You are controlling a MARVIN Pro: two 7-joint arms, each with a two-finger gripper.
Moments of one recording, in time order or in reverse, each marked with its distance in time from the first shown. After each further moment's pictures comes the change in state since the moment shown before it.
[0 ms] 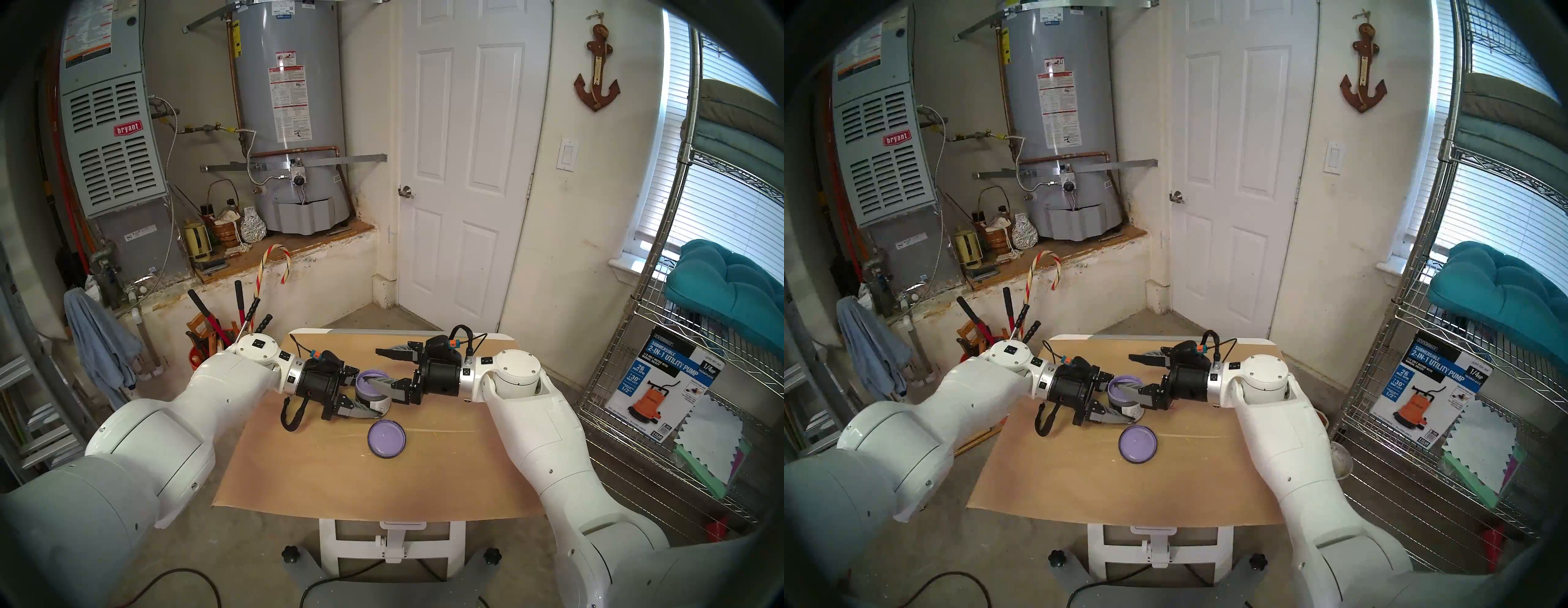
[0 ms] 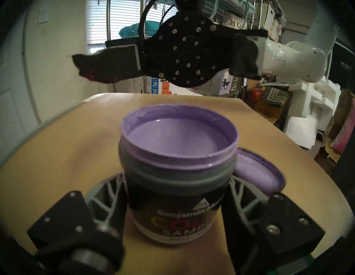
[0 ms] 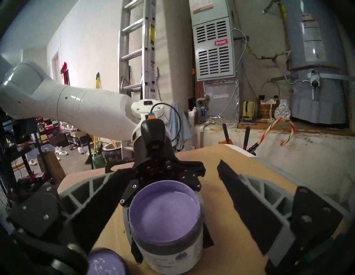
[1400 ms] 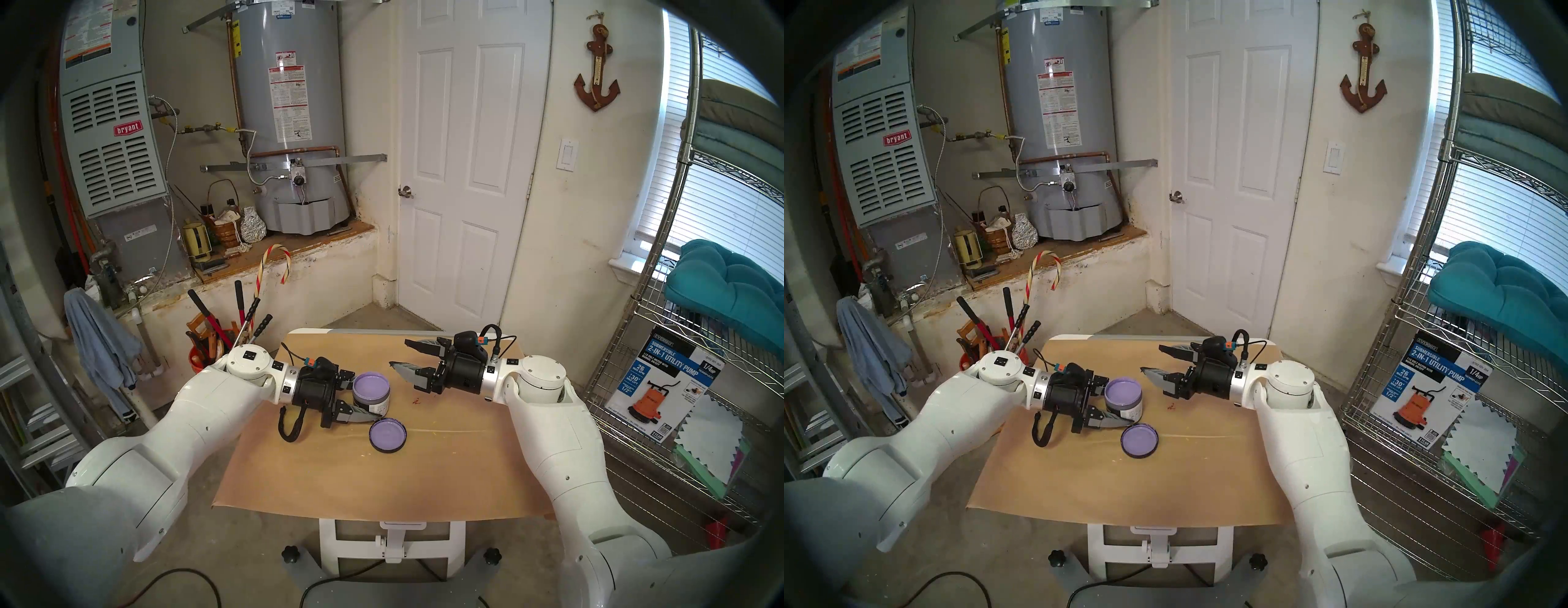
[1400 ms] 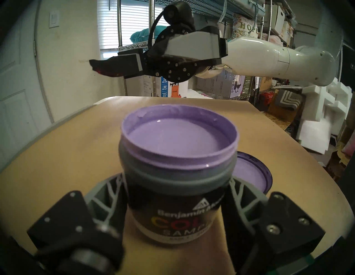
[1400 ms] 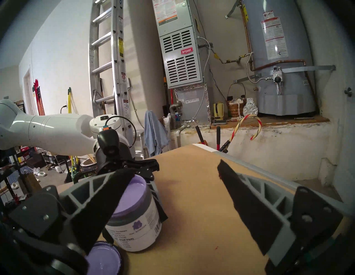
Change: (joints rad) left arm 0.192 0.118 -0.066 -0.327 -0.005 0.107 0.149; right arm -0.061 0.015 0.119 -0.054 0.004 0.030 -0.056
